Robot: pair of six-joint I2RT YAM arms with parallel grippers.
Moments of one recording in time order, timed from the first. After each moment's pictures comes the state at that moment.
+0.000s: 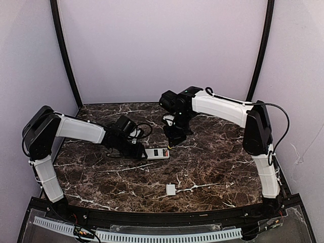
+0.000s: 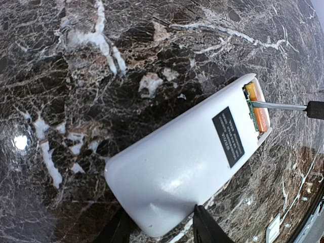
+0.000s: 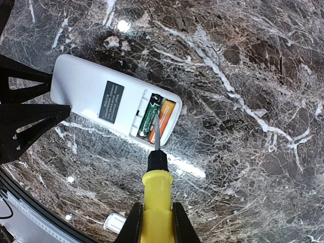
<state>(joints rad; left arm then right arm) -0.67 1.83 1.04 -0.25 0.25 -0.43 0.84 2.23 2.08 -1.24 -0.14 0.39</state>
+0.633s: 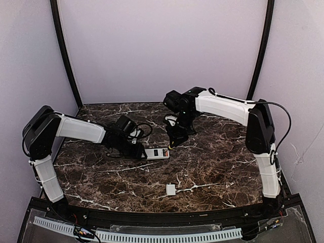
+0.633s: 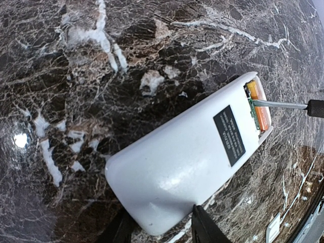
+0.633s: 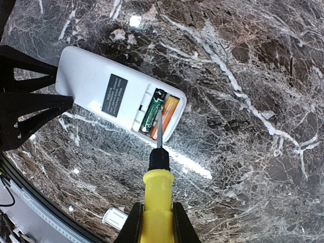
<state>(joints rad) -0.67 1.84 1.05 -0.26 0.25 -0.43 0.82 2.22 2.04 -1.21 -0.21 0.34</state>
